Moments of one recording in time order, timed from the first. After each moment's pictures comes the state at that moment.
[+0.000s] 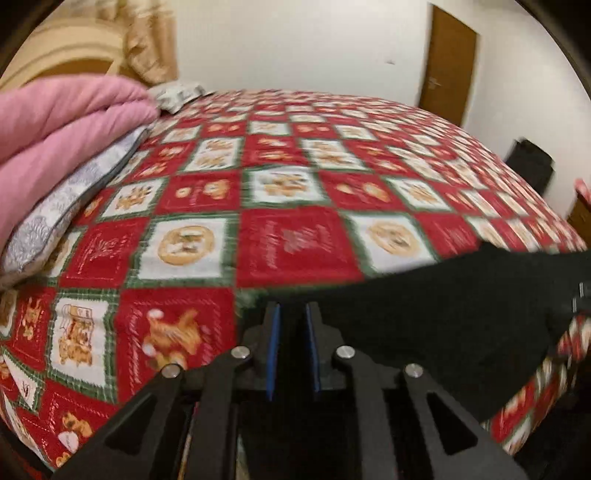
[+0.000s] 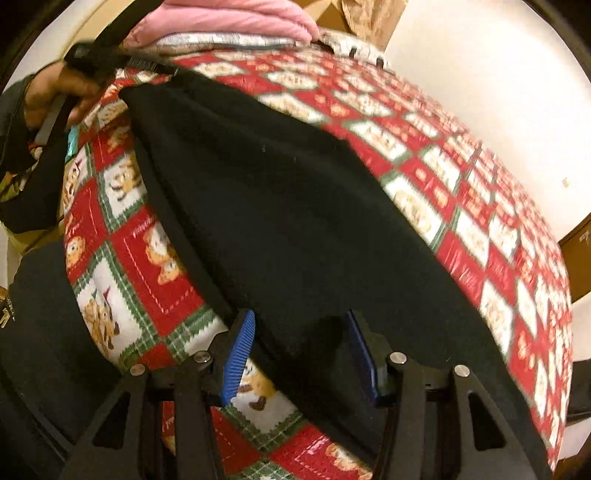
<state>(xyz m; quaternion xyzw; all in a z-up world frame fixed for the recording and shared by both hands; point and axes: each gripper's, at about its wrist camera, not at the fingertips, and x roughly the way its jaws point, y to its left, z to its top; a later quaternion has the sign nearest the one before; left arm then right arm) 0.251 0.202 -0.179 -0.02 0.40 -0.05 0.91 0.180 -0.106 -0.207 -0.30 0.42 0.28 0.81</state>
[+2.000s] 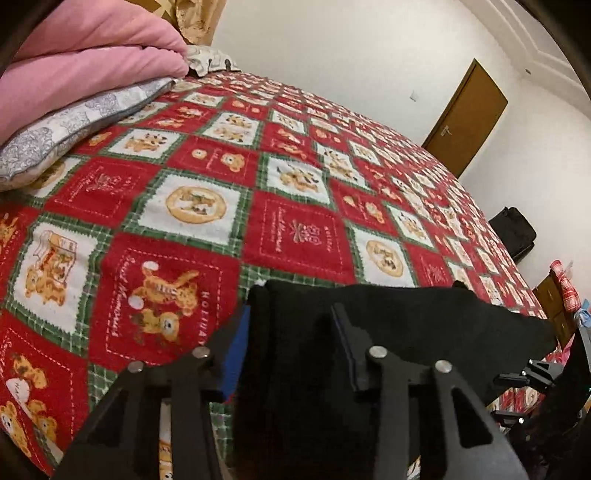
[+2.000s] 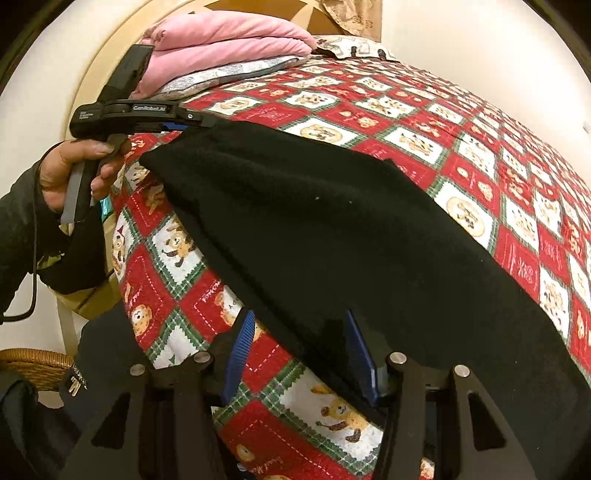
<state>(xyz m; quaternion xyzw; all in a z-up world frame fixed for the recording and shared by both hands) 0.228 0.232 -0.187 -0.17 0.40 -0.08 0.90 0.183 -0.077 -0.191 -0.17 0.45 0.34 0.81</state>
